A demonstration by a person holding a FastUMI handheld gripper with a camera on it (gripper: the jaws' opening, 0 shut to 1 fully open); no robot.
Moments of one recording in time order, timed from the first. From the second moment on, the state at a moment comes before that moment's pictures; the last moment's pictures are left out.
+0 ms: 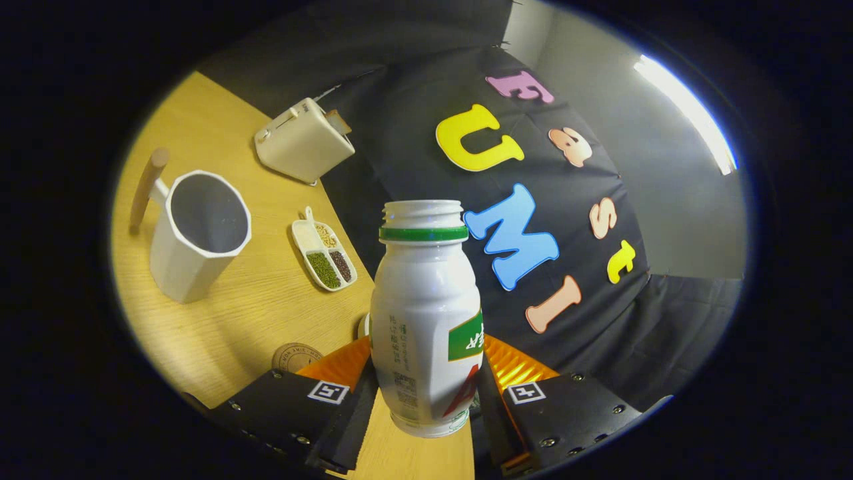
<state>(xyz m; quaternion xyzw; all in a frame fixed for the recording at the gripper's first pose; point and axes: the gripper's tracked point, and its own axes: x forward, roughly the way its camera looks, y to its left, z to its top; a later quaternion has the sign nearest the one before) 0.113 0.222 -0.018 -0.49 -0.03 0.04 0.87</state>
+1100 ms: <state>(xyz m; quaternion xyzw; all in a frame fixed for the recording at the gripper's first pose) 0.122 0.216 -0.044 -0.18 0.02 0.12 0.98</state>
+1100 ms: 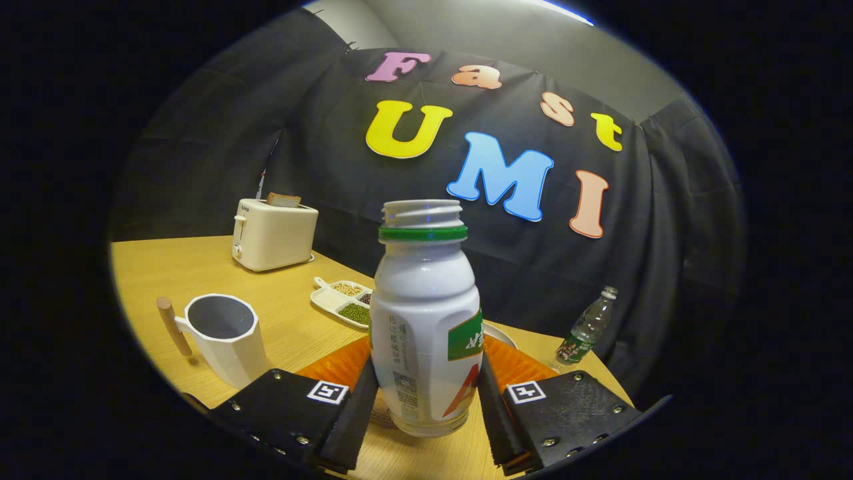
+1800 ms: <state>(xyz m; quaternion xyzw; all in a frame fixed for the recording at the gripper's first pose) 0.138 0.222 -0.048 -0.07 0.03 0.15 0.99</state>
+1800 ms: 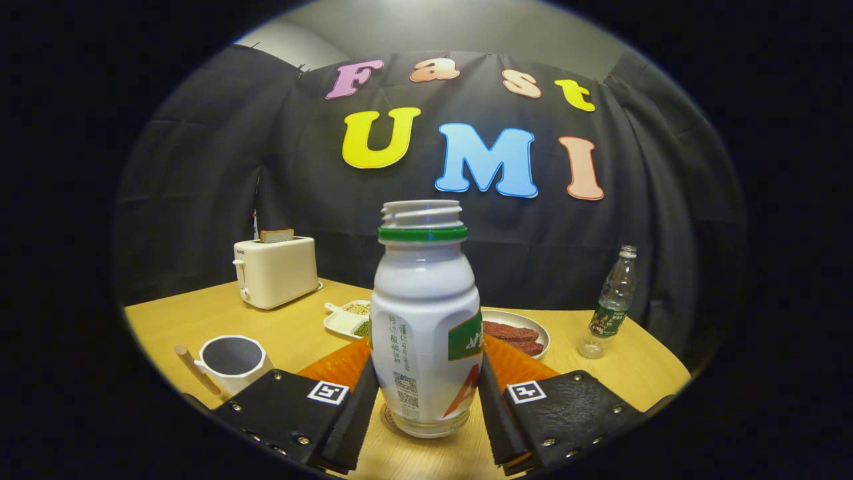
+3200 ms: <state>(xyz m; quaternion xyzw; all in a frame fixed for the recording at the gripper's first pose) 0.172 0.229 -0.092 -0.05 0.06 0.15 0.99</state>
